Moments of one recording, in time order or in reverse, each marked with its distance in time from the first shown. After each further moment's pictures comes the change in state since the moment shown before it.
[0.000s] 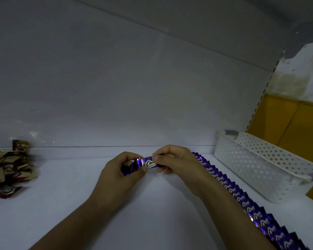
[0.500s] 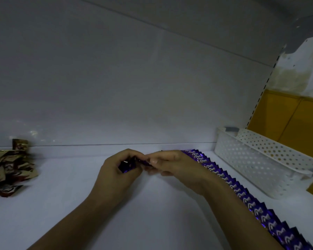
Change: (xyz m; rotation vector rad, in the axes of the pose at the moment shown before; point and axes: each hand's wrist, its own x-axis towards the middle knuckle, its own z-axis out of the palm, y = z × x) left_hand -0.004 0.008 -0.004 -0.044 -0.034 0.115; right_hand -0.003 0.003 -0.002 -0.114 -0.251 0.013
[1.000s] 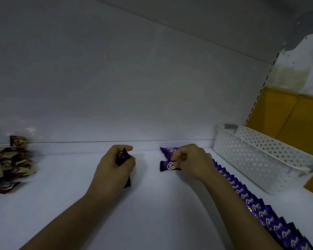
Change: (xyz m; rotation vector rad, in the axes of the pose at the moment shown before) left_hand 0.004 -0.006 0.001 -0.031 0.111 -0.282; right_hand 0.008 0.029 -0.028 -0.717 0.463 0.171
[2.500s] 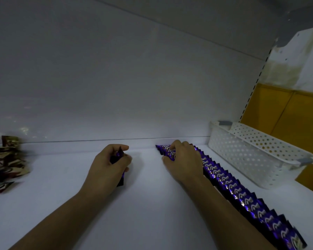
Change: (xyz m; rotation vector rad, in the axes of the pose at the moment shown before) left_hand 0.002 -0.004 -0.001 -0.023 0.001 -0.023; right_hand 0.007 0.014 0.036 -0.179 0.288 -0.069
